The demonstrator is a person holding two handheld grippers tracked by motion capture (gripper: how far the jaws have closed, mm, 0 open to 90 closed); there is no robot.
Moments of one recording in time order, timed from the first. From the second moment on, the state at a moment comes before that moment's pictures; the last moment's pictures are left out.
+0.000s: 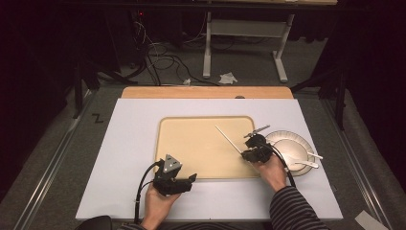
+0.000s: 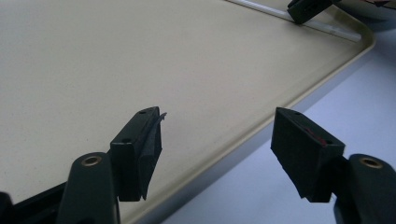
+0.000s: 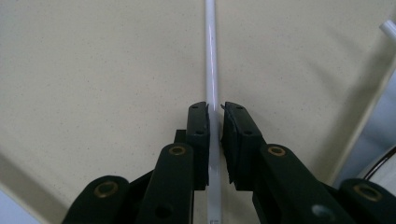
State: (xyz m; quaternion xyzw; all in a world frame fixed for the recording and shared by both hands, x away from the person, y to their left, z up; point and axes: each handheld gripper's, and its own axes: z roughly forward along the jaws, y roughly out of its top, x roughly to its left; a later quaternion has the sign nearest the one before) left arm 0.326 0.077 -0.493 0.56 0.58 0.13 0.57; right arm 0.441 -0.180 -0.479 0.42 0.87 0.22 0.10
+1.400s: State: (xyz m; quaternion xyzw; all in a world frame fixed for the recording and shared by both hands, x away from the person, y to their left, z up) left arm 0.326 0.076 -0.496 0.57 0.58 0.13 0.57; right arm 0.443 -0.181 -0.479 0.47 0.84 0.21 0.15
